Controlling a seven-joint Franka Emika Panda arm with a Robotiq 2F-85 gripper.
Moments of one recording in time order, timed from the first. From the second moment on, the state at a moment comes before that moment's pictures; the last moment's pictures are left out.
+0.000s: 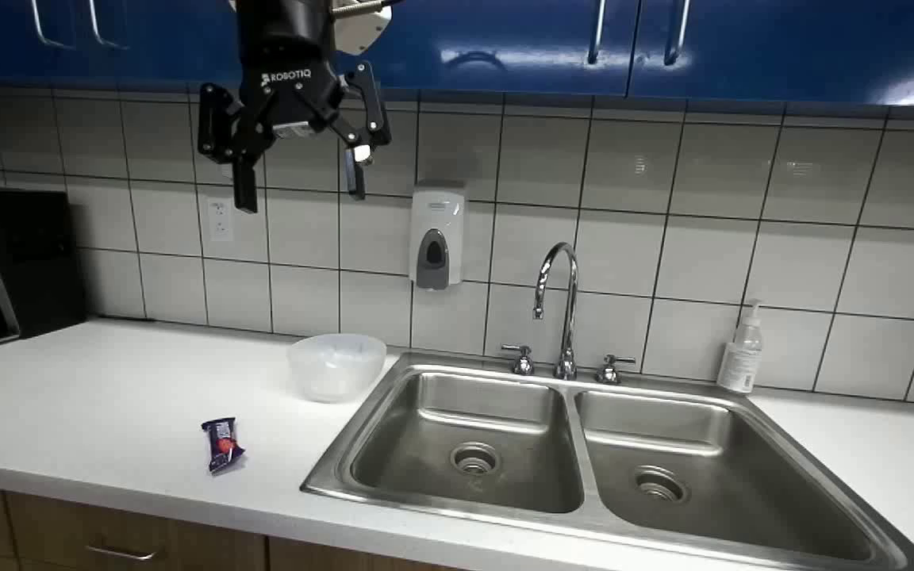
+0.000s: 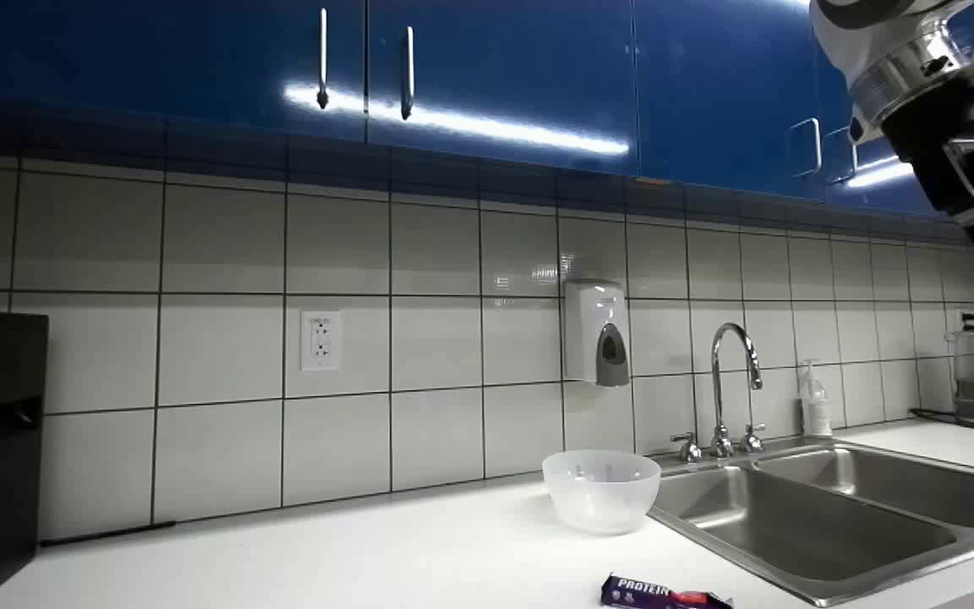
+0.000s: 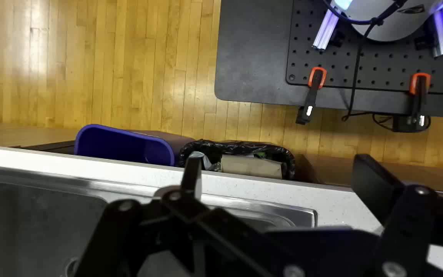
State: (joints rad) arm -0.13 -0.69 -0.17 -2.37 -0.38 1.48 -0.38
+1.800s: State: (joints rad) arm 0.07 -0.63 -0.08 -2.49 -0.24 1.61 -0.27
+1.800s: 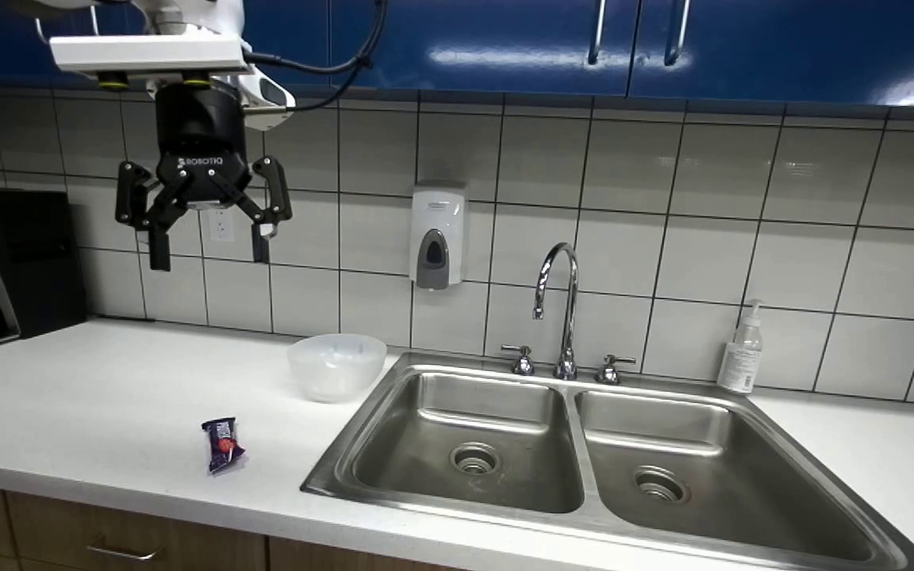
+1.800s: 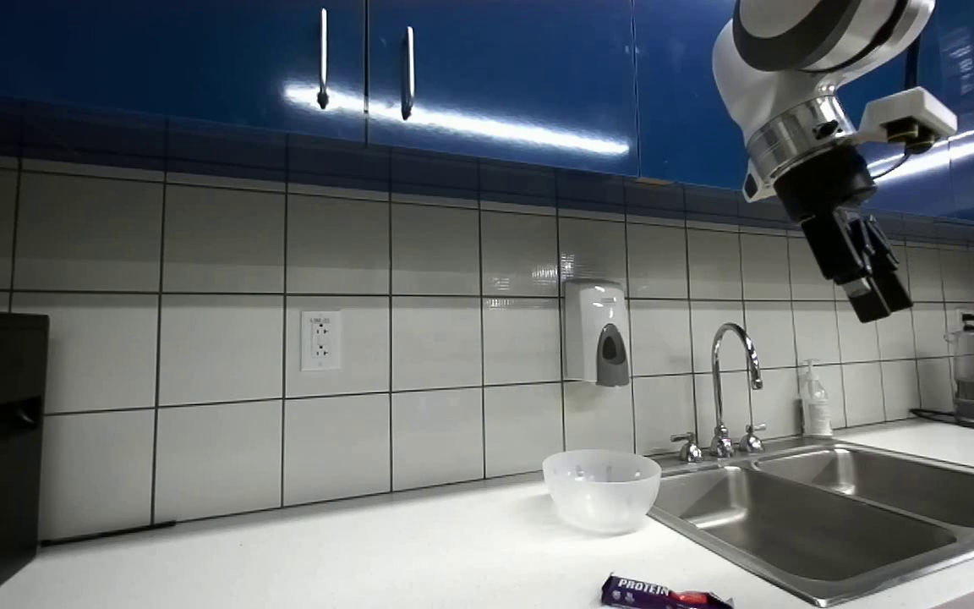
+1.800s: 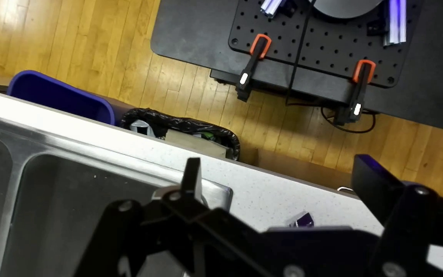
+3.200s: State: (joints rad) arm 0.10 -0.17 0.09 -2.34 -0.09 1.97 -0.01
